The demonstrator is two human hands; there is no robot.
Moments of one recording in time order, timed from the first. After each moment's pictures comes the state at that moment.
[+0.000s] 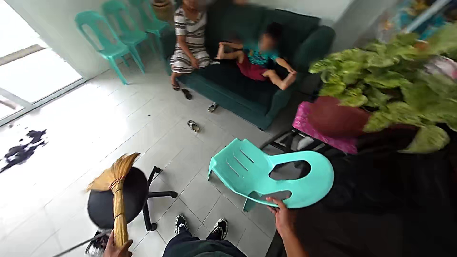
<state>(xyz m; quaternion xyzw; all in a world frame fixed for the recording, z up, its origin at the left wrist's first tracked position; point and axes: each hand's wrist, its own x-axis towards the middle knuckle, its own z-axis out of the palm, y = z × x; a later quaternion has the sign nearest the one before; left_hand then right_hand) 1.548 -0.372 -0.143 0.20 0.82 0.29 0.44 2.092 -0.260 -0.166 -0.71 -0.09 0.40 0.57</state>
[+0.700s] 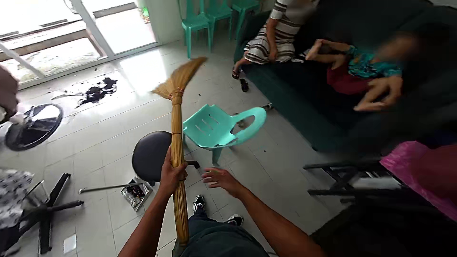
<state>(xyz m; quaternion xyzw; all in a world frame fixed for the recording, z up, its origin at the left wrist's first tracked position) 1.545 -0.247 -0.037 0.28 0.66 0.54 0.44 1.756 -0.166 -0.100 -0.37 -0.49 0.79 0.07</state>
